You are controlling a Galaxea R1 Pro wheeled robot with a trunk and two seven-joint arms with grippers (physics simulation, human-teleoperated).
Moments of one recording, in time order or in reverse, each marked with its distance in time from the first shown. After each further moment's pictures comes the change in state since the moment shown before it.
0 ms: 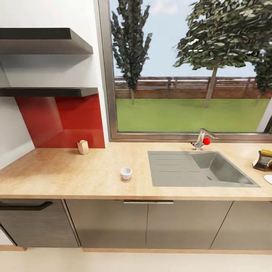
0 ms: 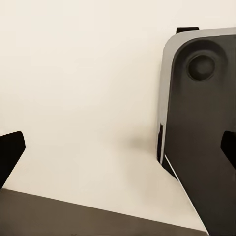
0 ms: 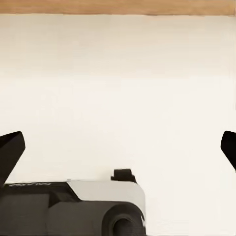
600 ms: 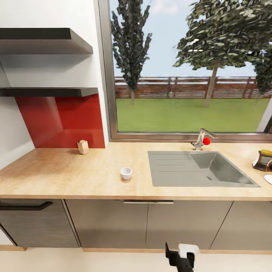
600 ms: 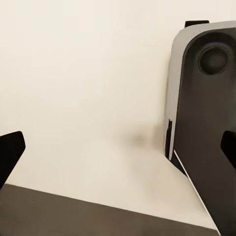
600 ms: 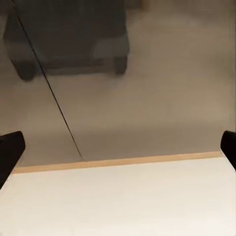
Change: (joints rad) left arm 0.005 0.016 -0.004 0.008 -0.001 0.000 -0.001; right arm -0.002 0.097 0.000 -0.431 -0.003 -0.111 0.002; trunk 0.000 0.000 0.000
